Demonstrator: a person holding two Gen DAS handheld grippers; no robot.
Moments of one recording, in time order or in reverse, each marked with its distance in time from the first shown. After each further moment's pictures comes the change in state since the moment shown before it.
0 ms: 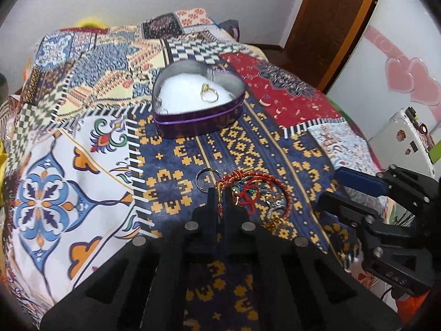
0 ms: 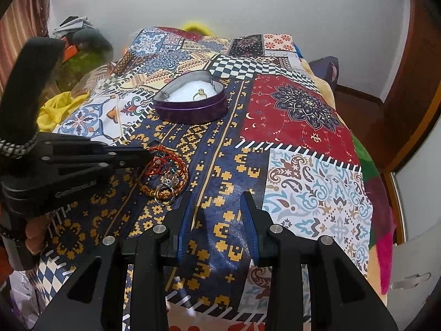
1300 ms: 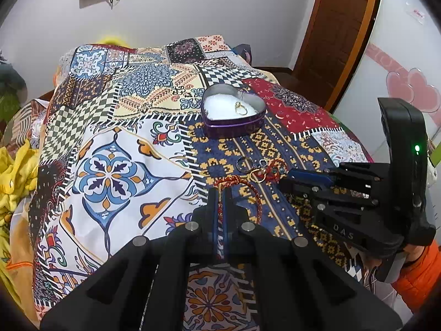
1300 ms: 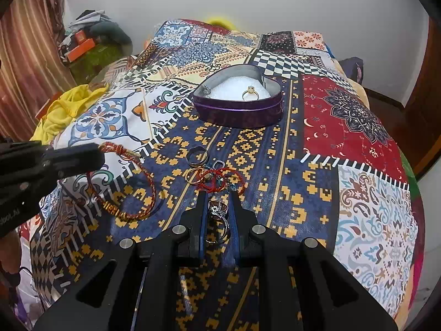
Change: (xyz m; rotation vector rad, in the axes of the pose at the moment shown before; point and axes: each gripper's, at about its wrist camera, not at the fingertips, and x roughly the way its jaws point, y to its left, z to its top) left arm -0.066 0.026 -0.034 -0.017 -0.129 0.061; right arm 0.030 0.037 0.012 -0.036 0.018 0.100
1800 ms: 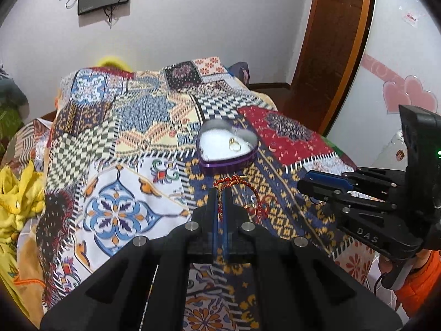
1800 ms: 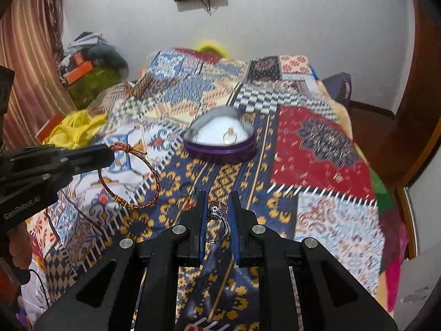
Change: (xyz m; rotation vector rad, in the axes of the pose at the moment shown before) left arm -0.019 -0.009 0.032 0.026 -0.093 0.012; right arm -0.044 -0.014 0.020 0.031 -0.124 -0.024
